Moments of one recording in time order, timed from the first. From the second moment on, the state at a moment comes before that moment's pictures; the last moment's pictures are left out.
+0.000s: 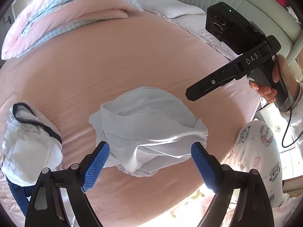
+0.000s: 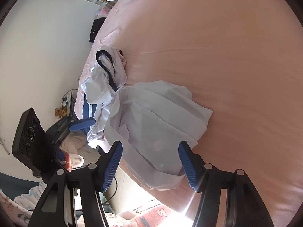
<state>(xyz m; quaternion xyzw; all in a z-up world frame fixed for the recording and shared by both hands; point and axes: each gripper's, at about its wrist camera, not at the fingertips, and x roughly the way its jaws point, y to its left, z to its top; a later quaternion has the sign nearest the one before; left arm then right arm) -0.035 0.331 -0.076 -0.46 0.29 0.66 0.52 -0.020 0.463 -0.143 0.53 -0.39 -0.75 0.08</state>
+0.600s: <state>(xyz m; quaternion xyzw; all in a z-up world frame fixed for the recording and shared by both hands) -0.034 0.395 -0.093 -0.45 0.46 0.52 0.56 0.009 0.431 -0.142 0.57 -0.17 -0.80 0.11</state>
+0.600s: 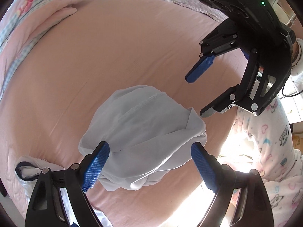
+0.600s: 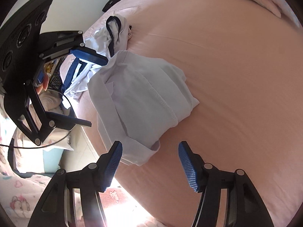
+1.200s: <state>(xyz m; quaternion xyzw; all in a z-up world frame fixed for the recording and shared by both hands) -0.034 0.399 -0.115 -0.47 0.48 0.49 0.55 0.009 0.398 -0.153 0.56 -0.08 -0.81 0.15</state>
